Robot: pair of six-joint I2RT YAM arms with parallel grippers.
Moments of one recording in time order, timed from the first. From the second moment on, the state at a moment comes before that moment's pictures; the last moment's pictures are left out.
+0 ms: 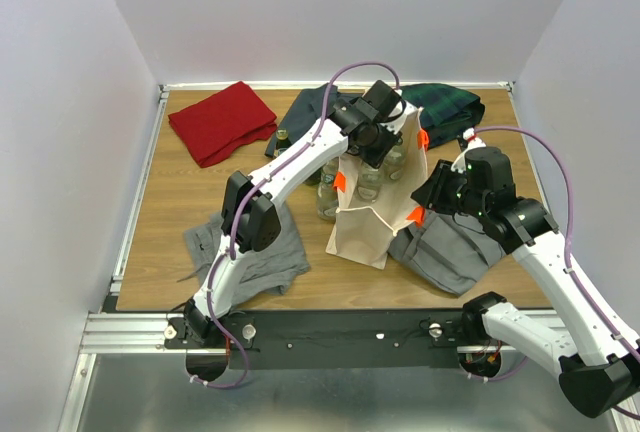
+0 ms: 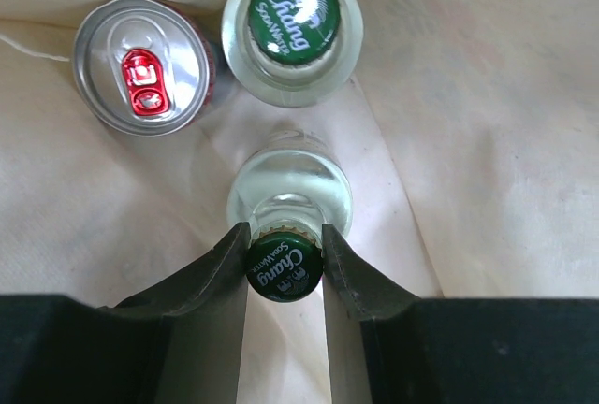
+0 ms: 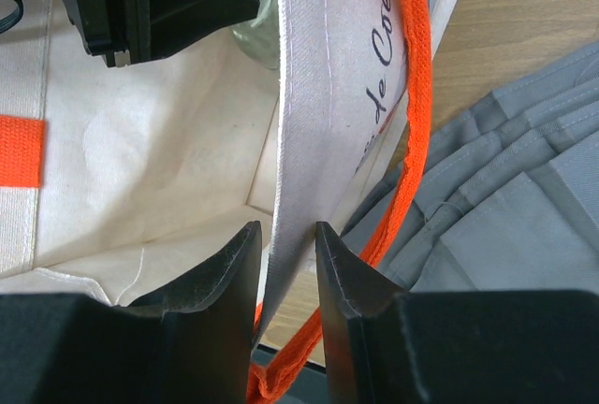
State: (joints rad) left arm -0.79 2.24 2.32 -1.02 0.06 -0.03; right arm 0.40 0.91 0.96 -0.68 -0.07 0.55
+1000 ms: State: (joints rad) left arm -0.83 2.16 2.35 -1.09 0.06 0.03; right arm 0.40 0.89 0.96 -0.68 -0.04 0.58
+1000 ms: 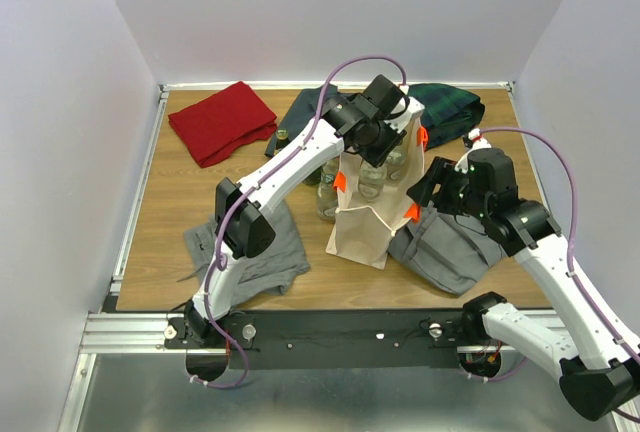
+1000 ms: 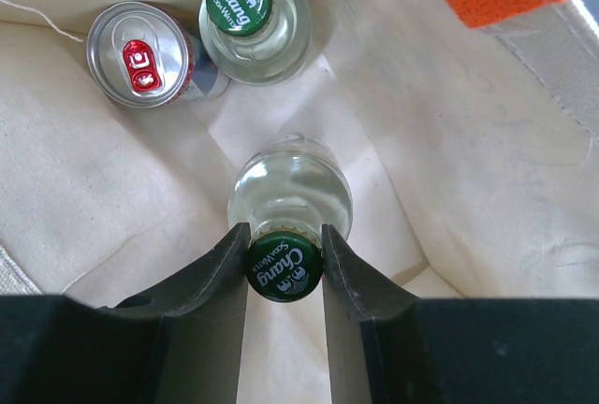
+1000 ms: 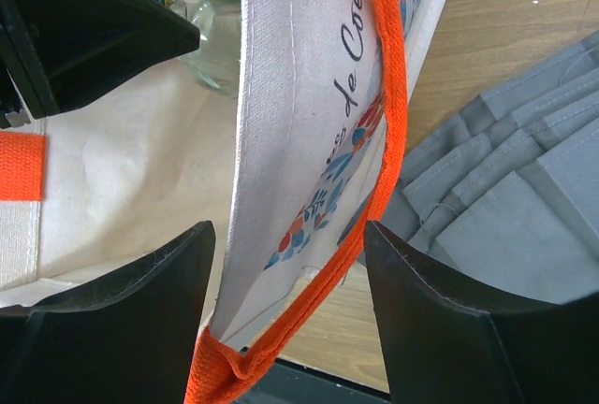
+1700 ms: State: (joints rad) left arm -0.83 2.08 2.38 -1.10 0.06 0.03; right arm 0.40 0.88 0.96 -0.68 -0.03 0.58
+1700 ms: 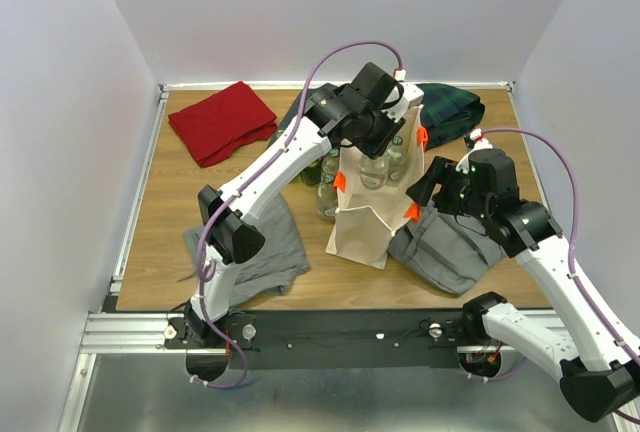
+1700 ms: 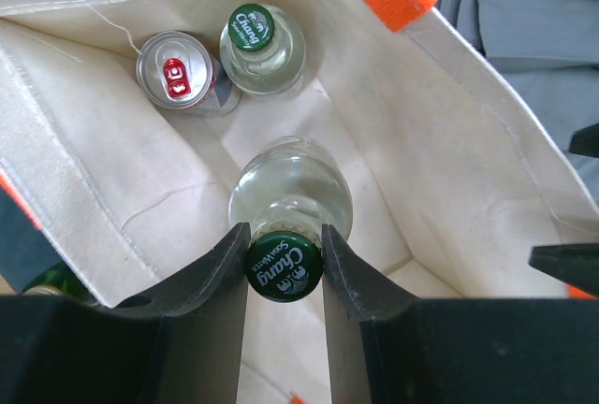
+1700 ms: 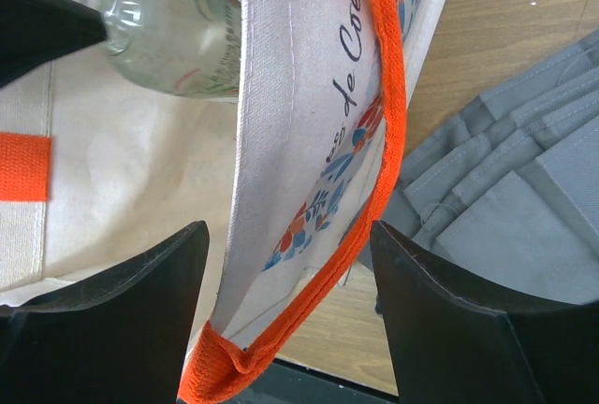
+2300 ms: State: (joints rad) left arm -0.83 2.00 2.38 -1.10 0.08 0.01; right arm 0.40 0.87 0.96 -0.70 -0.03 0.59
